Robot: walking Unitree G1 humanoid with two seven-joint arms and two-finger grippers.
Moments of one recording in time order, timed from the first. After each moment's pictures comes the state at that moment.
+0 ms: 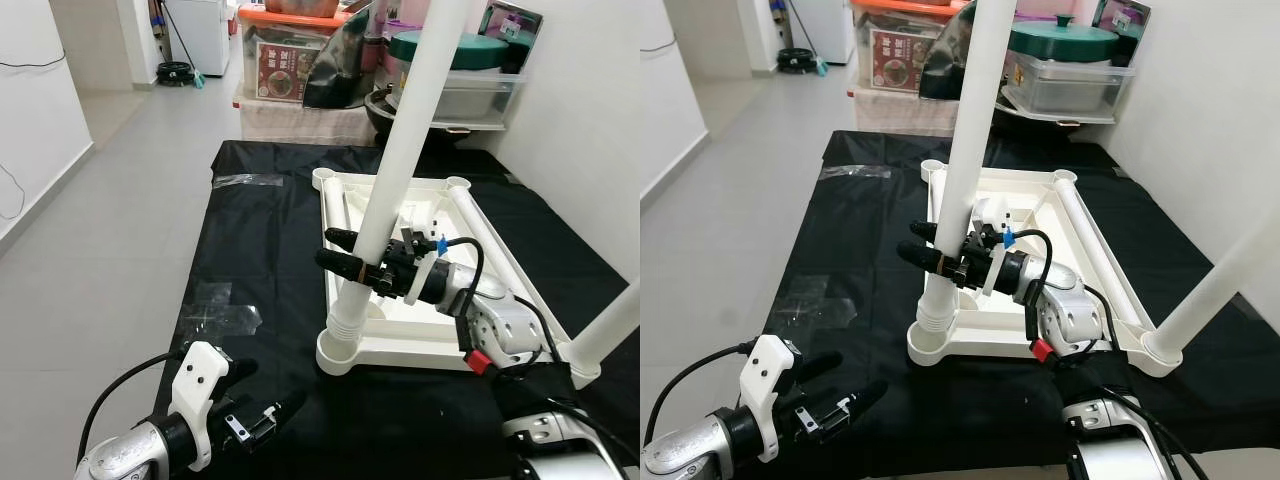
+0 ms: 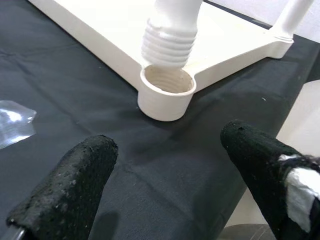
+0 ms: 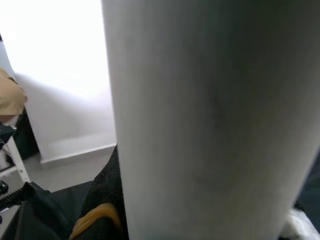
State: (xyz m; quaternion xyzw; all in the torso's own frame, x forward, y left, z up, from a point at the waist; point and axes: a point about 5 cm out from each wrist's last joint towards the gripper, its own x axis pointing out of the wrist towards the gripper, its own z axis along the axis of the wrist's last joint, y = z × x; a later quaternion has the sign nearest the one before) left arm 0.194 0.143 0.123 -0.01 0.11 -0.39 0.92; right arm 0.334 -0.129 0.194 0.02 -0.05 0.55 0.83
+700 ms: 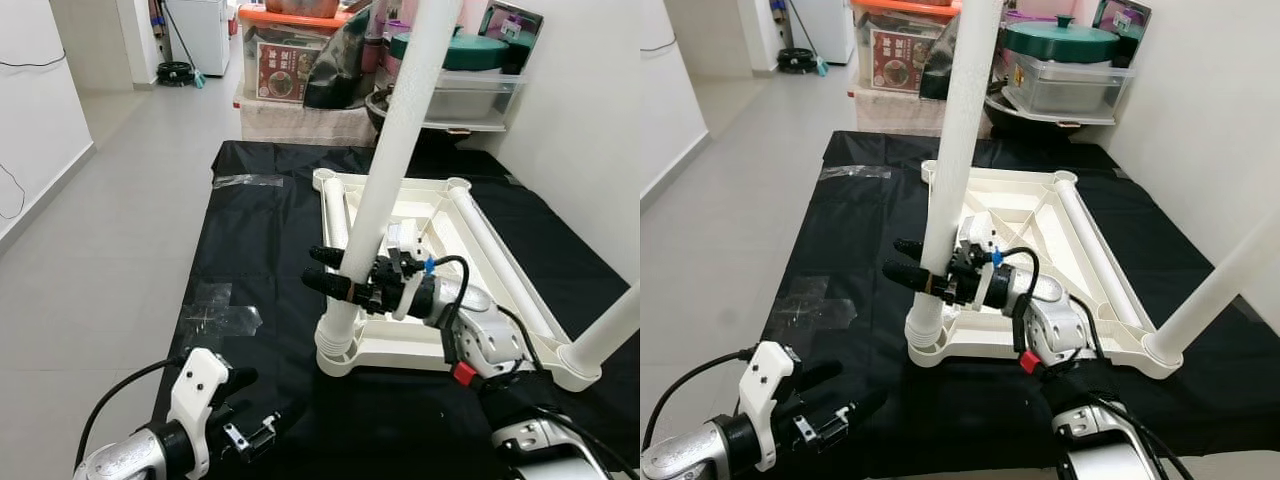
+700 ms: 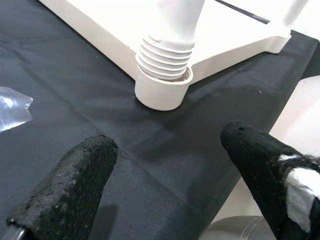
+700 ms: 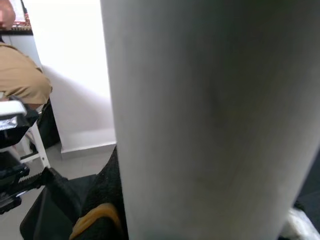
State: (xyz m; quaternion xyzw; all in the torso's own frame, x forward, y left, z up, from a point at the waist) left arm 0.189 0.144 0.120 -0.01 0.12 -0.39 0.91; right arm 0.326 -0.129 0.180 0.00 -0.05 0.58 0.81
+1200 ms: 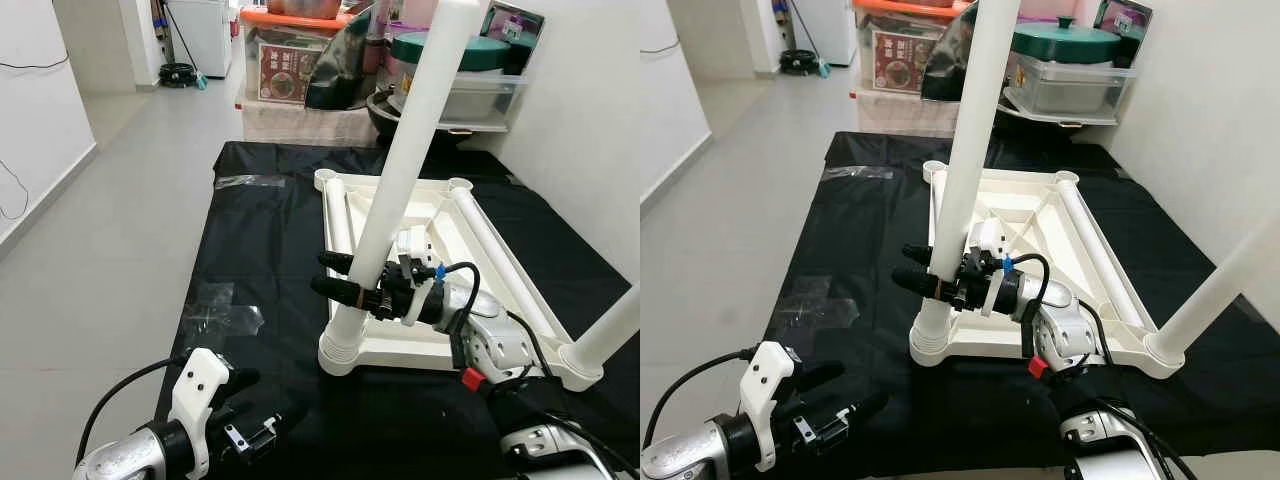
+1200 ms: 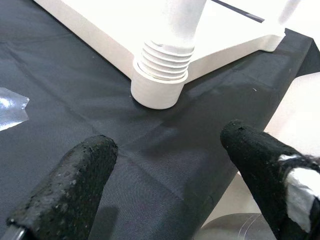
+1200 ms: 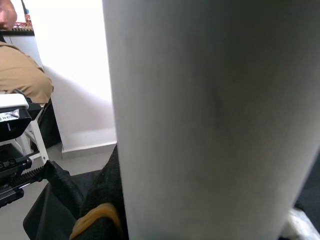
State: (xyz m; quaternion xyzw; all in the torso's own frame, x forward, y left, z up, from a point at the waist) left arm 0.189 0.144 0.120 -0.01 0.12 -0.40 0.91; right arm 0.325 -0.134 0.176 0.00 -0.05 0.58 0.81
